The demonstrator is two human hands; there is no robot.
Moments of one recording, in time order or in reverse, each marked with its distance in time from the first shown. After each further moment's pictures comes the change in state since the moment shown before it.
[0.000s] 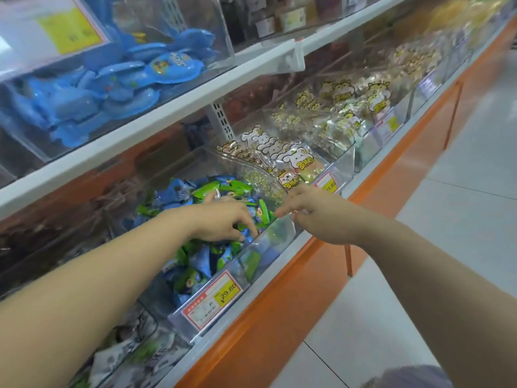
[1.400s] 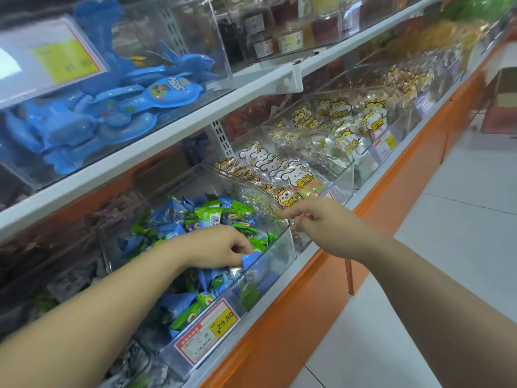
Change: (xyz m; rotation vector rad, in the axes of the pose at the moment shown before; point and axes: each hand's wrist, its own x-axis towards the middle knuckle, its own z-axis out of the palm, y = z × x) left_hand 0.001 -0.005 0.012 -0.369 0.010 0.020; right_hand 0.010 0.010 -0.001 0.216 0.229 0.086
